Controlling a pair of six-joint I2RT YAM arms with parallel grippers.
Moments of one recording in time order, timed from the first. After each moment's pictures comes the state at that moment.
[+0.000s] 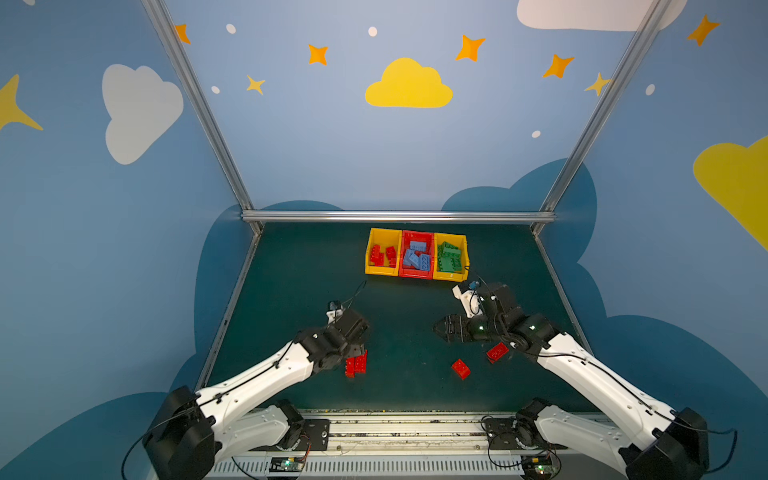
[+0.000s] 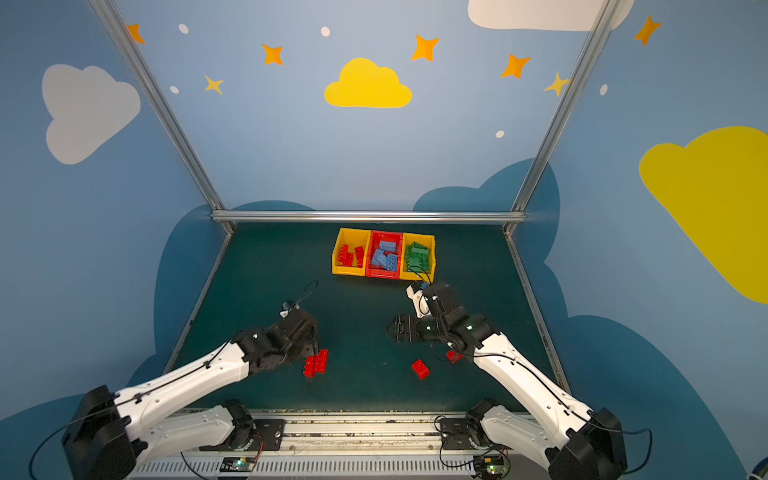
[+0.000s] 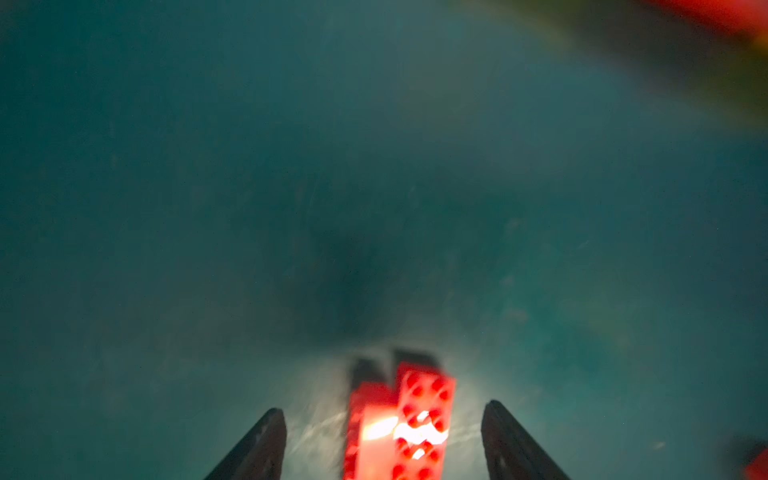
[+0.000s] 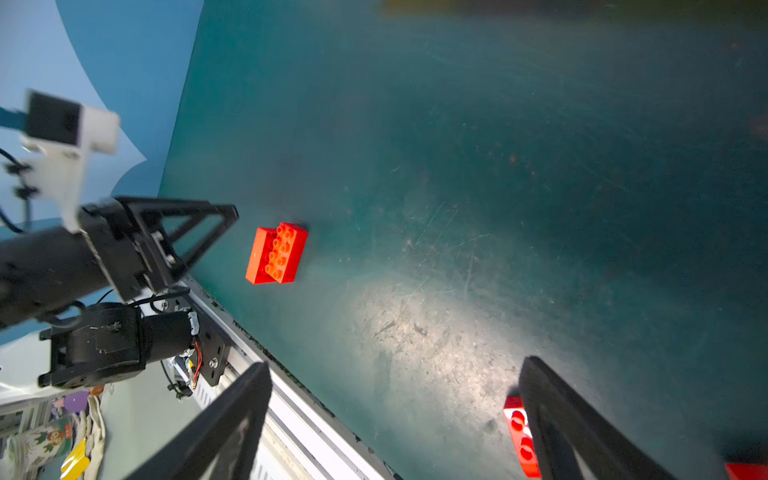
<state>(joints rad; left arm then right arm) -0.78 1.06 0.64 -0.71 -0.32 -0.93 0.64 1.04 0.82 -0.62 -0.30 0.47</state>
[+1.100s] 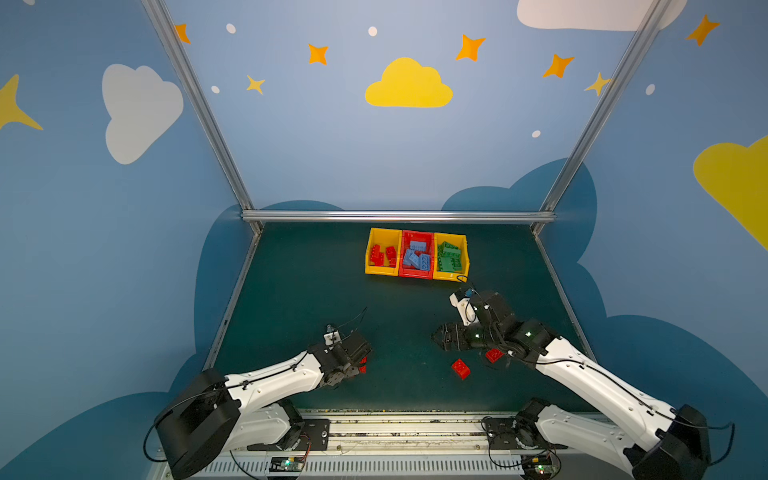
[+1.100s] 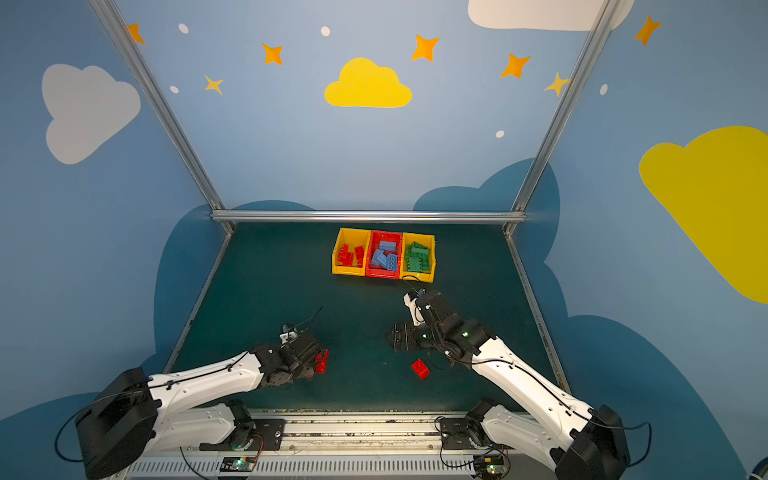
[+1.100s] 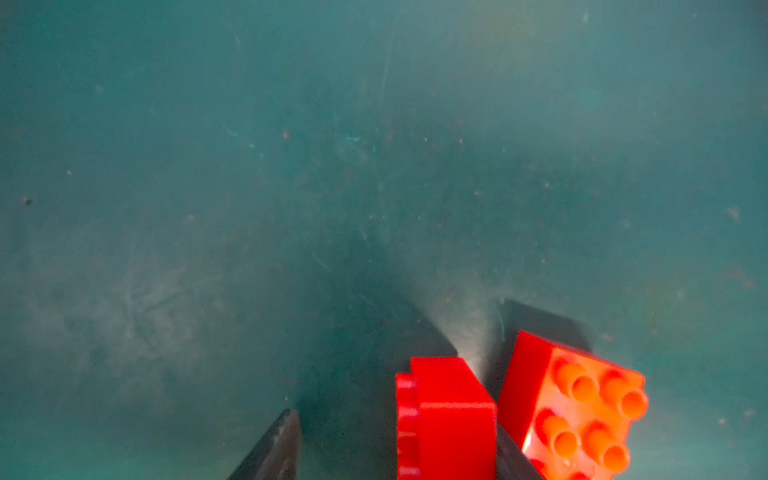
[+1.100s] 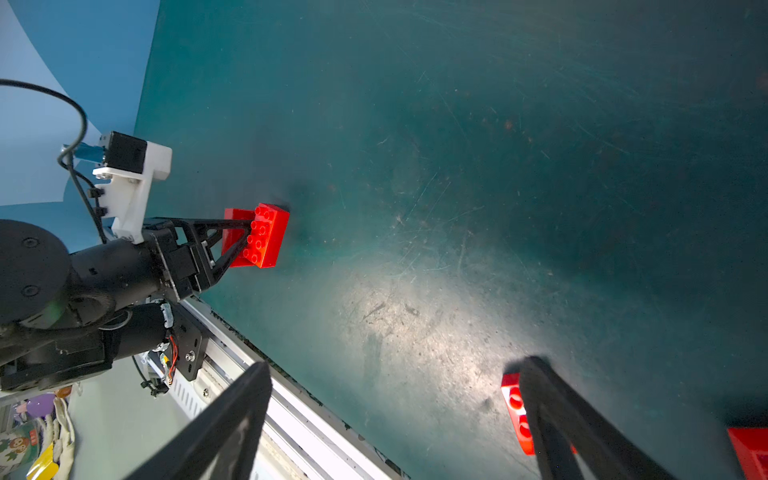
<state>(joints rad) -0.84 1.20 0.49 -0.60 -0.34 -1.10 0.72 1.02 0.79 -0.64 -0.21 0.52</state>
